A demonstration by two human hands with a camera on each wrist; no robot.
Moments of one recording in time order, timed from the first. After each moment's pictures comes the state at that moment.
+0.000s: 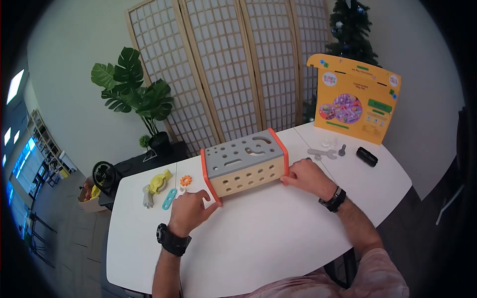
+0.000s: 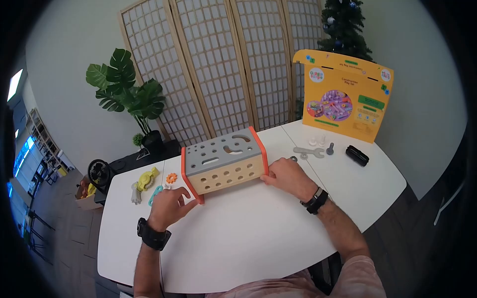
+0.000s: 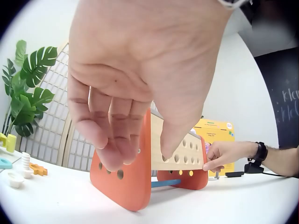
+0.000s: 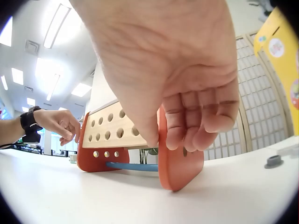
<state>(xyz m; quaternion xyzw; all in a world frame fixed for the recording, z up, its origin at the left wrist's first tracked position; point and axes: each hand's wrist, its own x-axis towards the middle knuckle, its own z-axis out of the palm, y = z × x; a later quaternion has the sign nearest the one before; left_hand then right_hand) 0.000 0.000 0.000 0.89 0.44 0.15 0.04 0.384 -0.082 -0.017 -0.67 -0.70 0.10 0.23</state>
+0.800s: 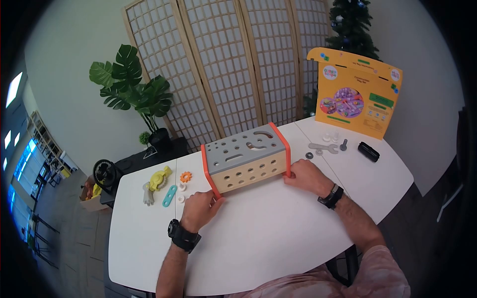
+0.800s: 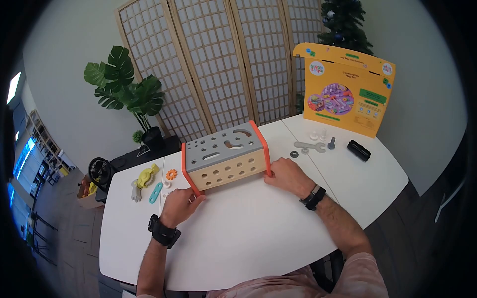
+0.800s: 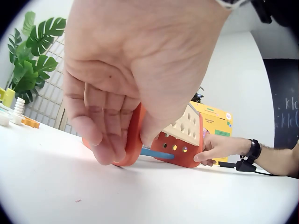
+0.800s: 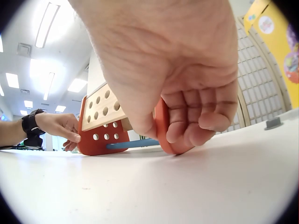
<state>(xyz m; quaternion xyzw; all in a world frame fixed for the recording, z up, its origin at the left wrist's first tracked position) 0.012 0.018 -0.047 0.89 0.42 0.14 0.09 0.390 -0.072 -0.053 -0.67 -0.70 0.07 0.23</state>
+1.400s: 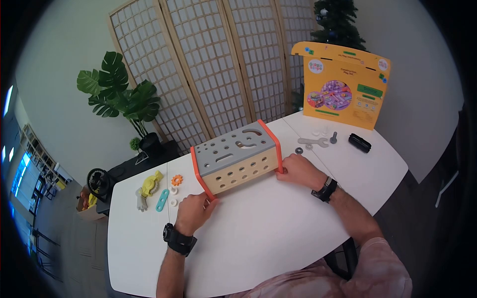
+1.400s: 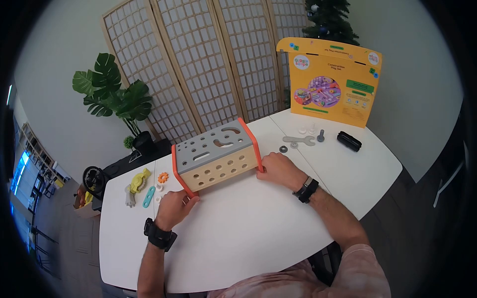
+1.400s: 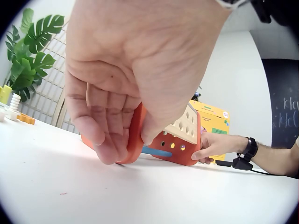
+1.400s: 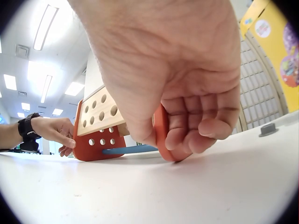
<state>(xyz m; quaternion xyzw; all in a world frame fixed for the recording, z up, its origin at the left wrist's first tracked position) 0.015 0.016 -0.043 0.90 0.41 0.15 0.10 0.394 -0.075 -0.053 -0.67 -0.70 0.07 0.25</state>
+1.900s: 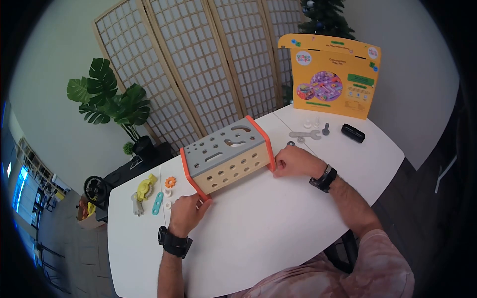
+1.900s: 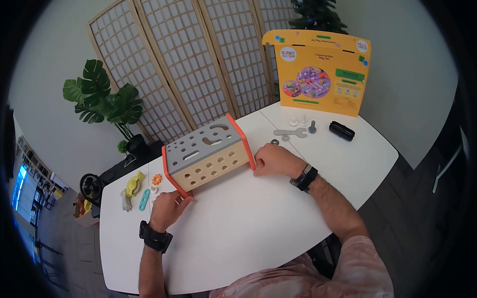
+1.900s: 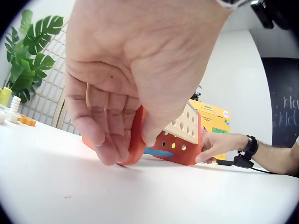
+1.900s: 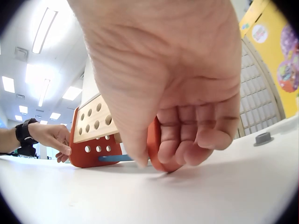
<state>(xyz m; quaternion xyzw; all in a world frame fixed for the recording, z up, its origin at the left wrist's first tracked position) 0.015 0.014 -0.036 0.90 0.42 0.10 0.09 0.408 -0.082 -0.027 -0.67 -0.70 0.15 0.19</state>
